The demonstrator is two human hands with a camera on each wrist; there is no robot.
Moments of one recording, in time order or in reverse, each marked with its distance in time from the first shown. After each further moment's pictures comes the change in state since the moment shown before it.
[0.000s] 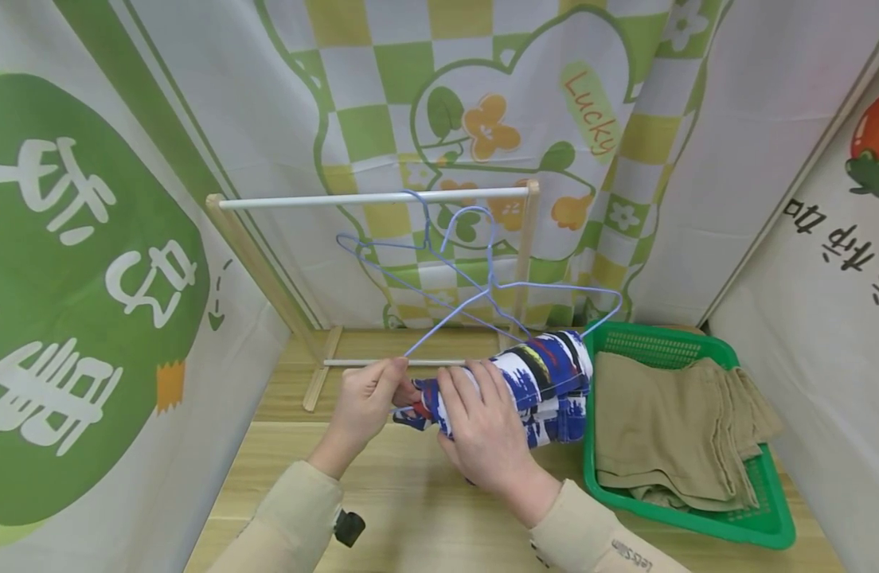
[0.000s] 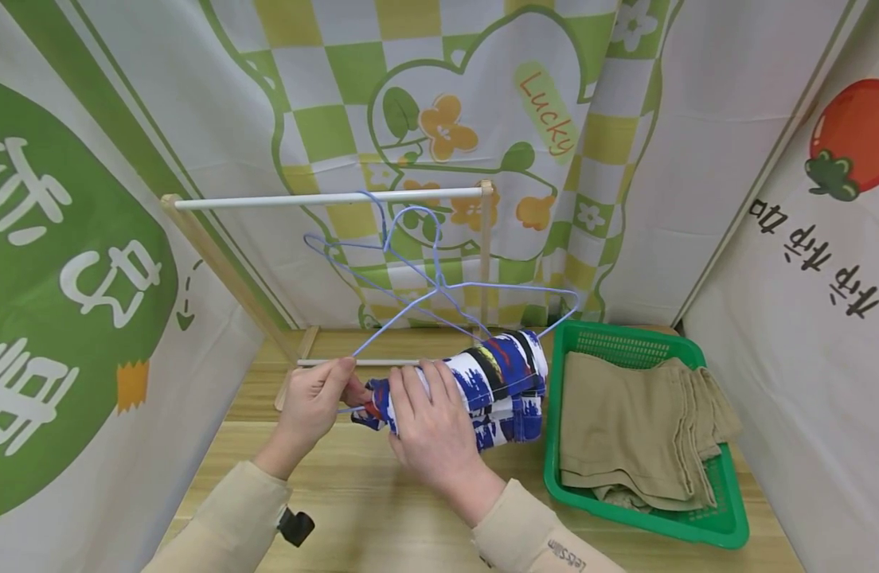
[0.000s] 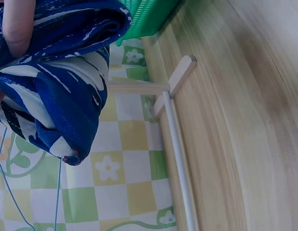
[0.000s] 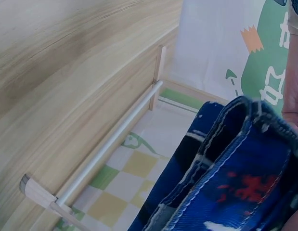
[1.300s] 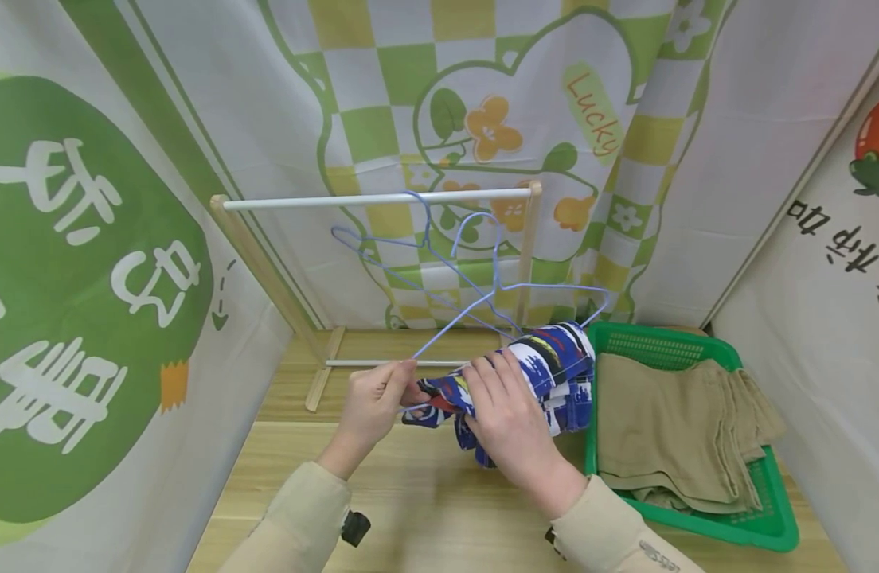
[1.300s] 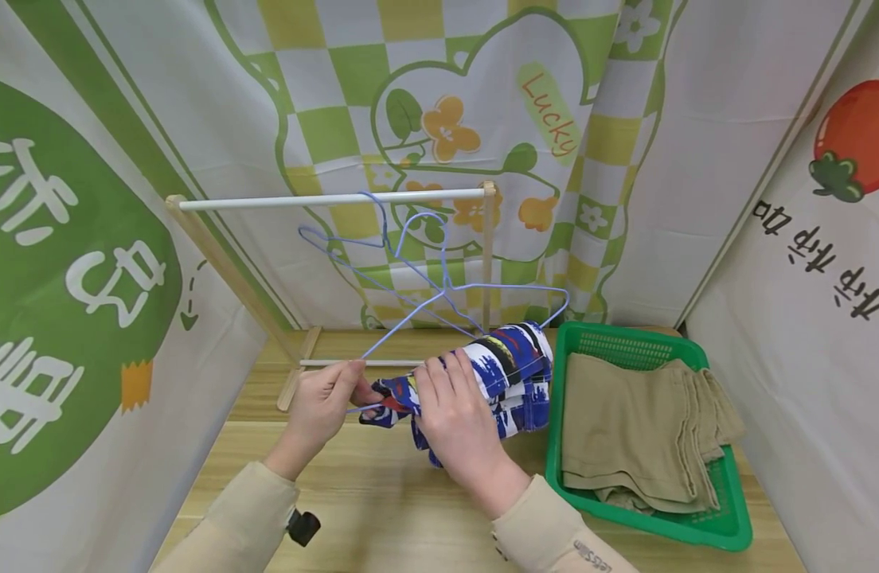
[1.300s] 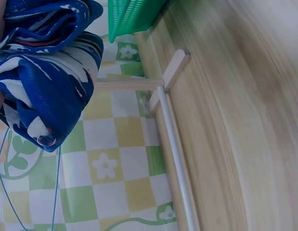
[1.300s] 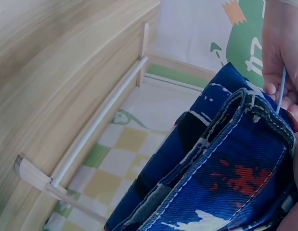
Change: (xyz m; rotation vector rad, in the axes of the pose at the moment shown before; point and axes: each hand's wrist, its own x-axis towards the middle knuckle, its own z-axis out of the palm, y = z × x) left_hand -0.002 -0.003 0.007 0.081 0.015 -0.006; right_hand 0.003 0.024 -0.018 0.048 -0.020 -0.013
